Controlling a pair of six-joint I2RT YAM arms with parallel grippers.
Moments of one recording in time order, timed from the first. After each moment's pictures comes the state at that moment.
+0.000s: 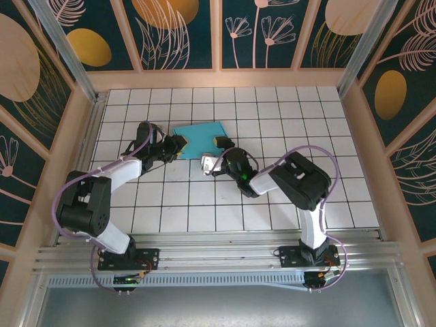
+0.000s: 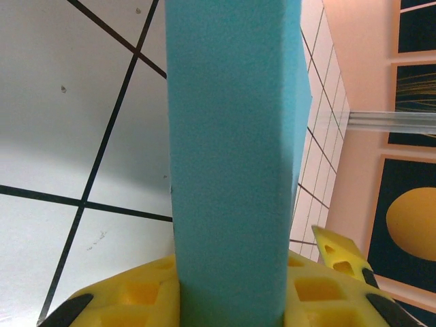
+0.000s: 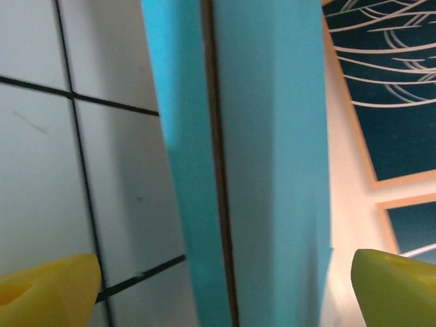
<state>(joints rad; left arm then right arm) -0.25 1.59 0.83 0.11 0.49 -1.12 0.77 2.00 0.81 0.93 0.14 -1.10</state>
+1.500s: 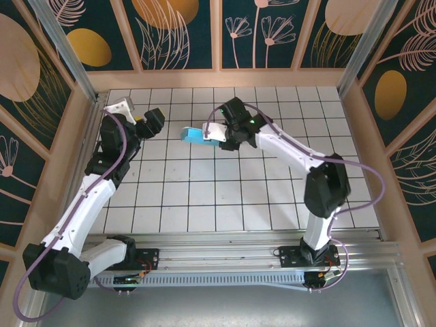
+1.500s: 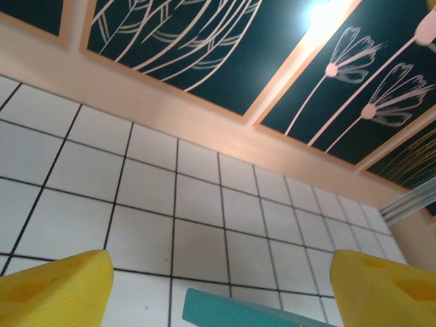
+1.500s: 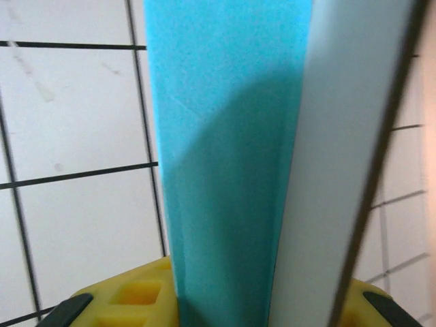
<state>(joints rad) -0.24 1.10 0.95 -0.13 0.02 -0.57 0.69 1.85 1.64 -0.76 -0.04 -0.91</state>
